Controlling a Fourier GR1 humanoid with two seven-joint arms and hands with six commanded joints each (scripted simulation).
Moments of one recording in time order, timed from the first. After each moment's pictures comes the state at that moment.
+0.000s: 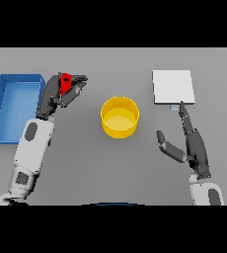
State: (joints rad) left arm -0.55 0.08 0.02 -1.05 -0.16 0.00 -0.13; right arm 0.12 -0.07 0.13 -1.74 0.24 -0.03 -0.14
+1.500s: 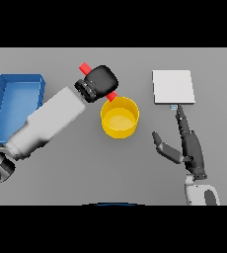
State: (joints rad) left arm -1.03 0.27 -0.75 -0.92 -1.07 -0.38 -0.06; right arm 0.14 -0.03 0.14 -1.73 0.22 -0.03 -0.09
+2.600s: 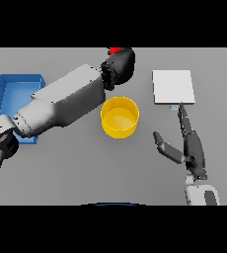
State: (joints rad) left arm -1.38 0.27 -1.09 -0.79 -1.44 -0.32 -0.27; right arm 0.14 -0.02 0.13 -1.75 0.23 -0.06 -0.11
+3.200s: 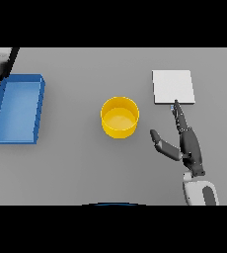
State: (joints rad) left arm -1.63 0.47 -0.49 -0.44 -1.07 -0.37 -0.07; right arm 0.10 -0.03 0.14 -1.72 0.21 -0.03 -0.11
